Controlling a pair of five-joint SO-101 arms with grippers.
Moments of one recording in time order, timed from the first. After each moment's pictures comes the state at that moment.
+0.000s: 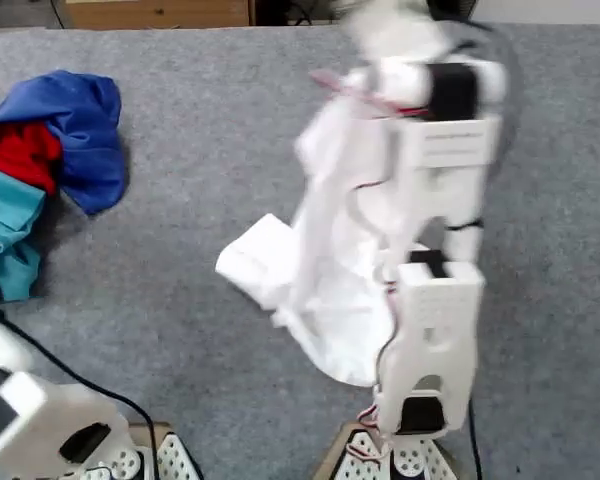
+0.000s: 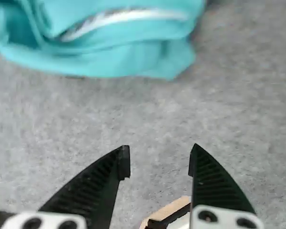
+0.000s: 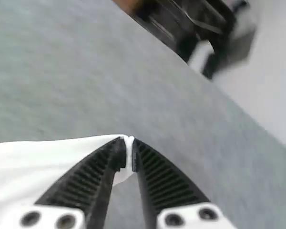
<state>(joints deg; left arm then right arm) -52.7 -4.0 -3.5 100.1 -30.6 2.5 38.9 -87.6 100.7 34.9</state>
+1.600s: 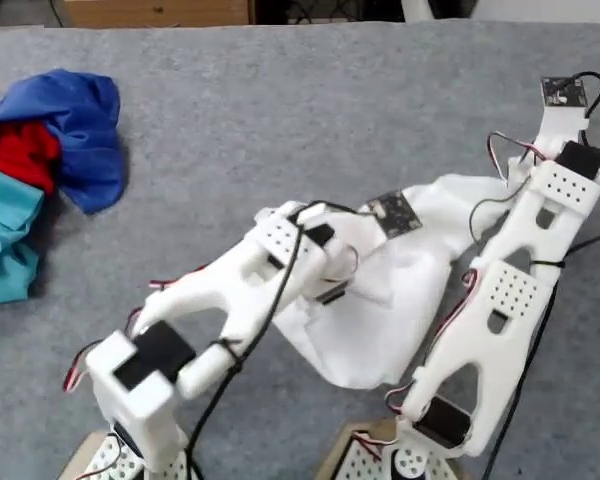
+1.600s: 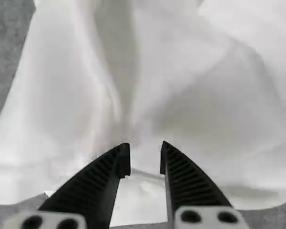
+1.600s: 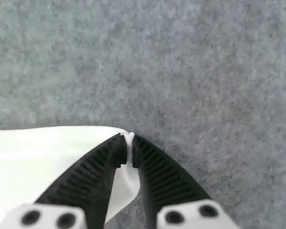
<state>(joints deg) 37.1 14.0 8.7 62.5 -21.9 31.6 80.0 -92.8 85.2 24.0</state>
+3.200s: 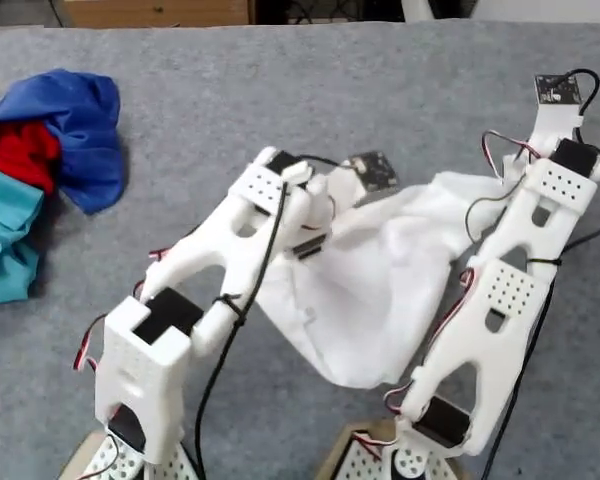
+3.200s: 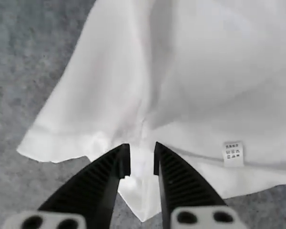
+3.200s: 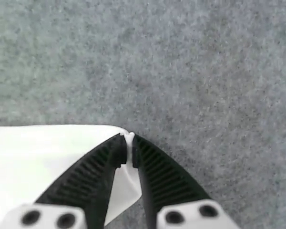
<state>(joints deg) 28.5 22.8 -12.4 77.0 -33.6 30.6 80.0 -92.8 85.1 24.0</state>
